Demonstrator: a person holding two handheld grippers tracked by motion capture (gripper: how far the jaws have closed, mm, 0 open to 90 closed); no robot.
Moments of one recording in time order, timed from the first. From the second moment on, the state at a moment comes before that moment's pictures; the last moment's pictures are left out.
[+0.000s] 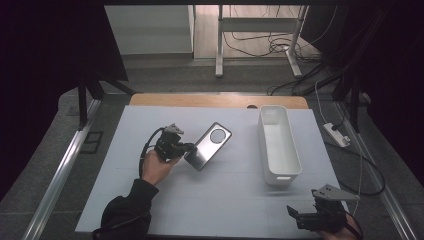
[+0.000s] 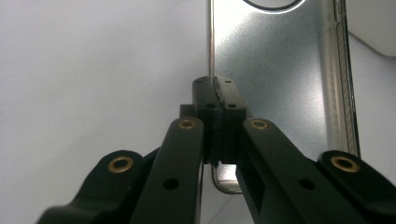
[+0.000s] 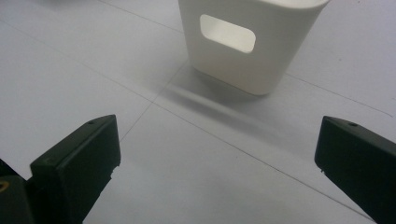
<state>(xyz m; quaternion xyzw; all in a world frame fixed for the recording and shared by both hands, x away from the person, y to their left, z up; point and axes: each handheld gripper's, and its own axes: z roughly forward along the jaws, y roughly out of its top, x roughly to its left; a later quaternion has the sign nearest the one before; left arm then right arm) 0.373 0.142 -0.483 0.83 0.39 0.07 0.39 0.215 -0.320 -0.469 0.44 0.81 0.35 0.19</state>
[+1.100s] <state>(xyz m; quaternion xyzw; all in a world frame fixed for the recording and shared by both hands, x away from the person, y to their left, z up) 0.300 0.167 -0.468 0.79 0.39 0.10 0.46 0.213 -0.316 -0.468 0.42 0.82 0.35 0.19</state>
